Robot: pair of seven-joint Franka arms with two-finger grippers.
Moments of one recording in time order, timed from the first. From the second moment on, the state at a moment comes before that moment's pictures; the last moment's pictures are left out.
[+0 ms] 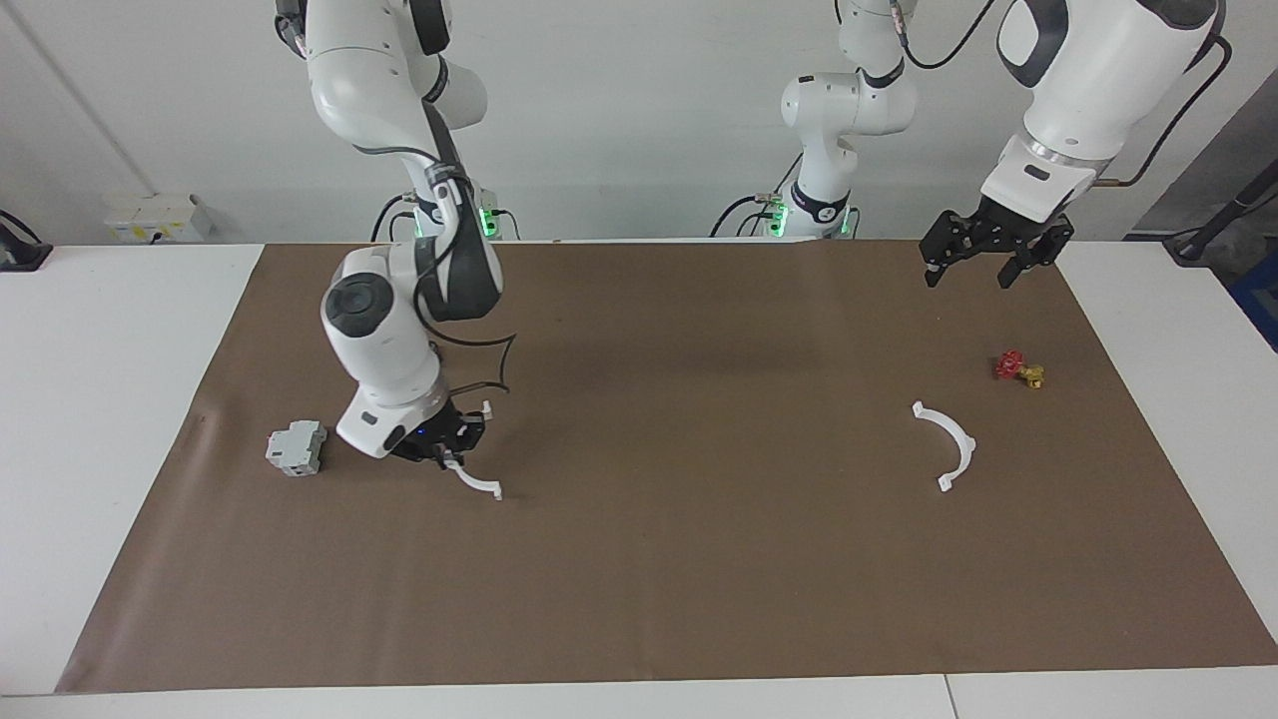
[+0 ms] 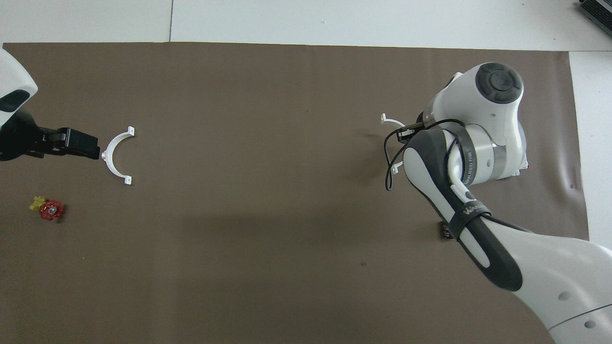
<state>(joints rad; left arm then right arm) -0.12 0.00 0.02 -1.60 -0.02 1.60 -0.01 0.25 0.40 -0.03 -1.71 0.03 2.13 0.07</state>
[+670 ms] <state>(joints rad) -0.12 0.00 0.02 -1.60 -0.02 1.60 -0.01 0.59 0.43 -0.03 -1.73 -0.03 2.17 0.61</state>
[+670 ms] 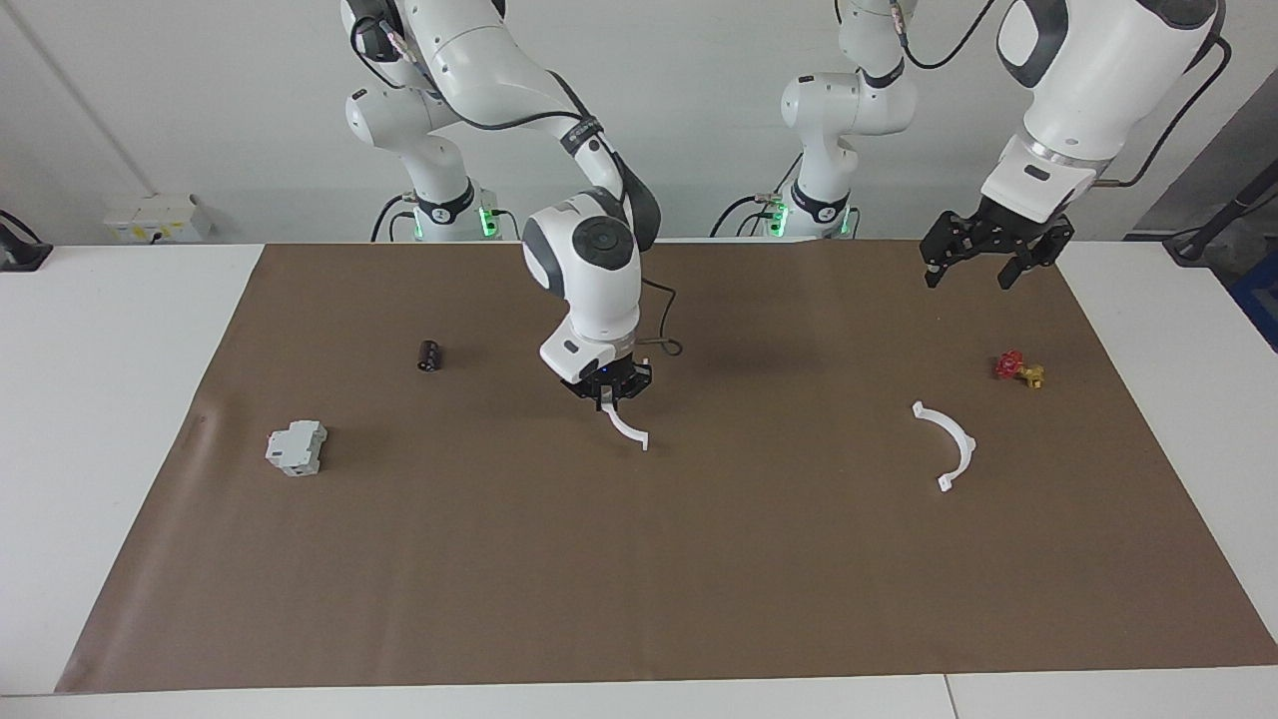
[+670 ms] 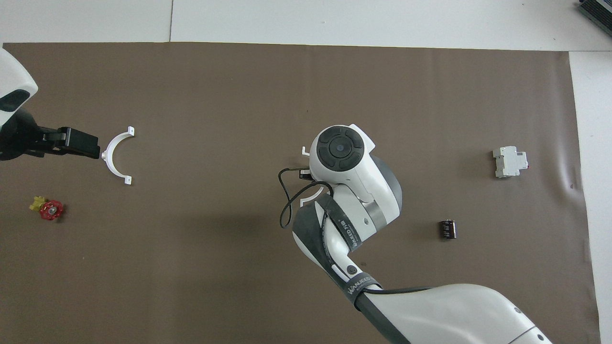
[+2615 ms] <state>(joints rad) -0.12 0.00 0.02 -1.60 -0.02 1.61 -0.01 0.62 0.47 -0.04 -1.78 -0.08 2.30 0.59</state>
